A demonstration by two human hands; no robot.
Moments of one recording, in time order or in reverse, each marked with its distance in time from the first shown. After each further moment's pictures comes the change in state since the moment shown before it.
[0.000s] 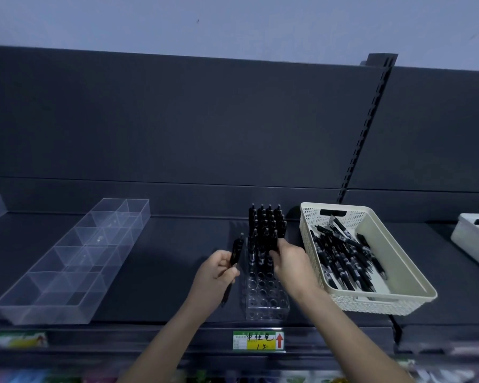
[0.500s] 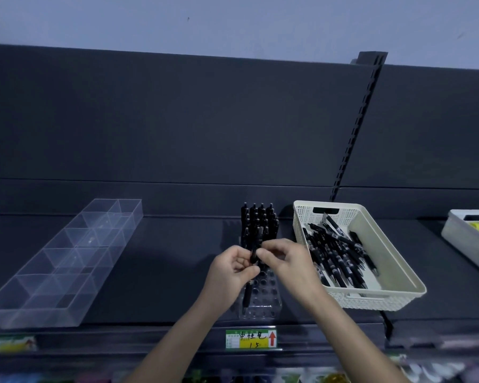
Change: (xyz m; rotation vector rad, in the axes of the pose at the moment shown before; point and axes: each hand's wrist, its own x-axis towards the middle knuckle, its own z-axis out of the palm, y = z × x) left_hand 0.001 0.020 0.031 -0.048 -0.046 0.137; right_hand -0.021 -0.012 -0.030 0.537 -0.026 0.013
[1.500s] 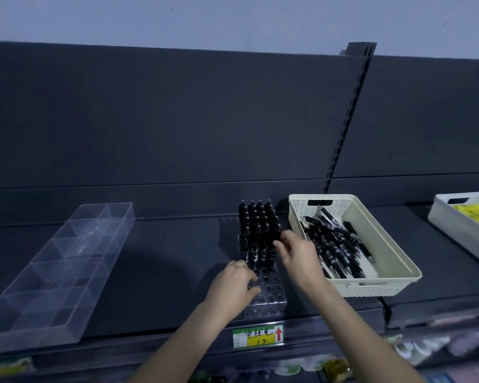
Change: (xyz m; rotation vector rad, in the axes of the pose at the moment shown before) left_hand 0.015 -0.033 -0.002 0.937 -0.298 0.151; right_hand 0.021 0.033 0.004 -0.365 0.168 0.043
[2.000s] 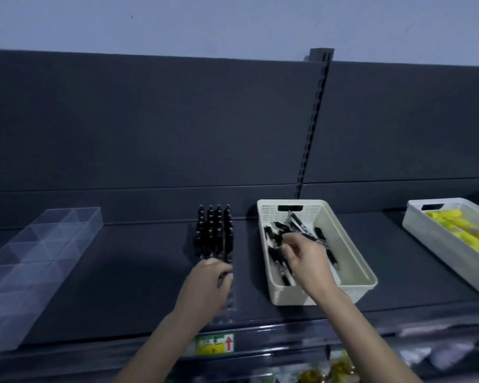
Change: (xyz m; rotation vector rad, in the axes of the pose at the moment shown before) left_hand 0.011 0.060 0.004 -0.130 0.247 -0.092; right_hand 0.000 0.059 -0.082 0.030 0.004 0.023
